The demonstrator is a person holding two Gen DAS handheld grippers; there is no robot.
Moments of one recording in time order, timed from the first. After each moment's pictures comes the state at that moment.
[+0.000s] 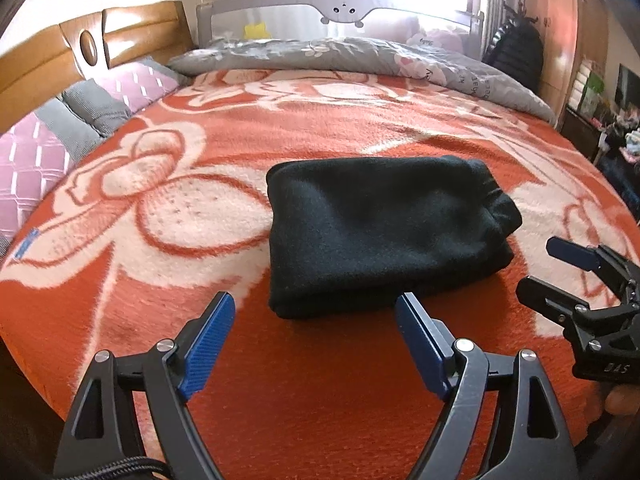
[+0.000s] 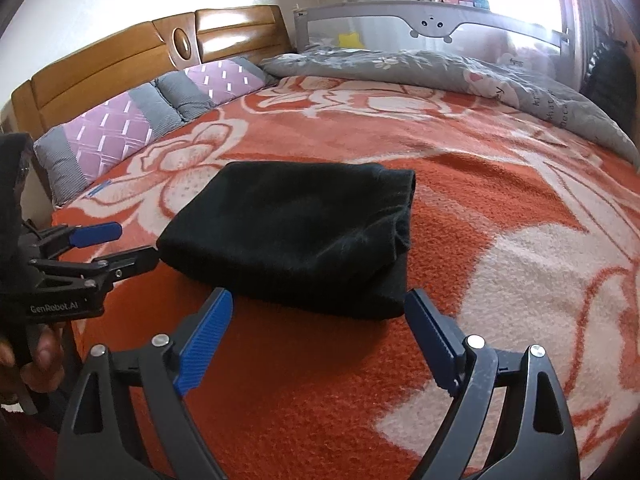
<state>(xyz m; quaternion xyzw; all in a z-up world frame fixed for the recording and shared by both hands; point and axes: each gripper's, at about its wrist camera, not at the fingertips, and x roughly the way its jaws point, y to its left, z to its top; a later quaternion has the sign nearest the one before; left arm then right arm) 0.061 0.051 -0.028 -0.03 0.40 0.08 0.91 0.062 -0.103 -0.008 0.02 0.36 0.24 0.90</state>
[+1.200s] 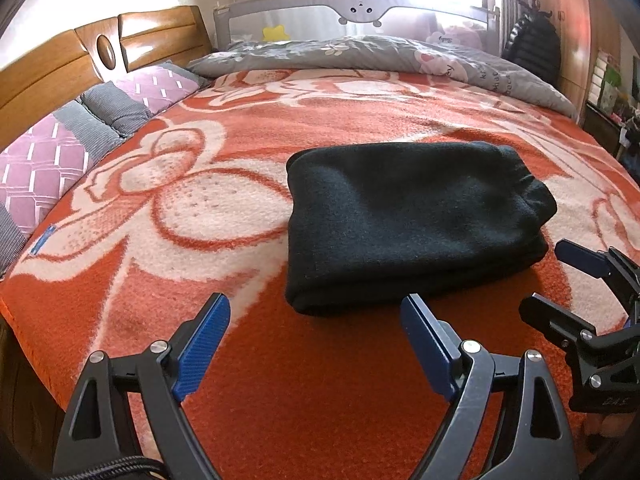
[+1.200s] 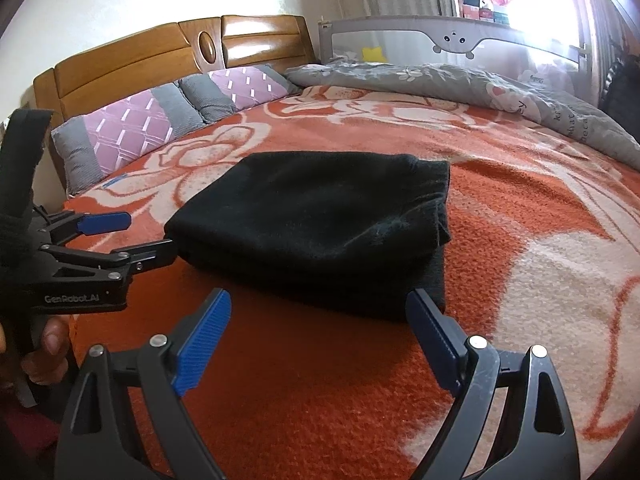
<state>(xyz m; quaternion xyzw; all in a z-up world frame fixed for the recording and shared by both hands) 0.068 0.052 -0.052 -0.01 0.40 0.12 0.91 0.060 -0.086 -0.034 0.01 0.32 0.28 0.91</state>
